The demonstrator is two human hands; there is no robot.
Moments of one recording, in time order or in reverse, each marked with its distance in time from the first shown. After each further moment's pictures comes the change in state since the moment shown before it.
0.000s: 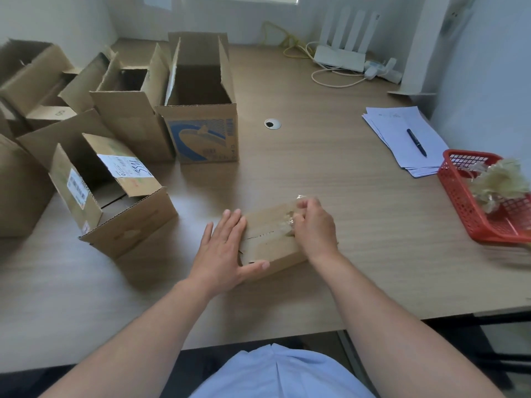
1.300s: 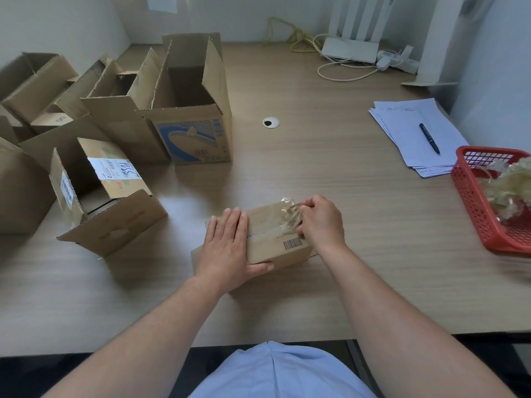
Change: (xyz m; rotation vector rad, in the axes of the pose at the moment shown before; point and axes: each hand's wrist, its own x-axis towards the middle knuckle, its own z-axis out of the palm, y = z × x) left_hand 0.026 0.058 0.017 0.314 0.047 -0.112; right_hand 0.041 0.037 -0.031 0.217 -0.125 0.136
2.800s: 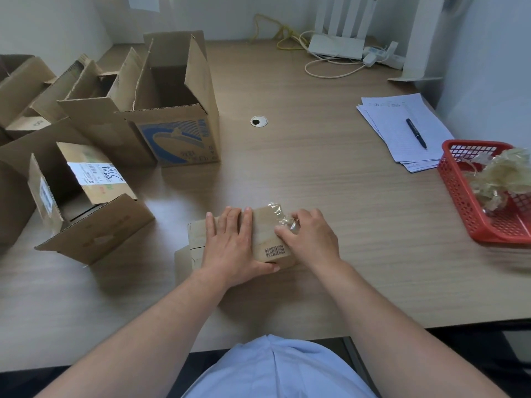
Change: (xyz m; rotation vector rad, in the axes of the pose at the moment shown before) left_hand 0.017 0.023 -0.005 -0.011 -0.057 -0.001; right_hand -0.011 0.033 0.002 -0.357 -0.057 -0.190
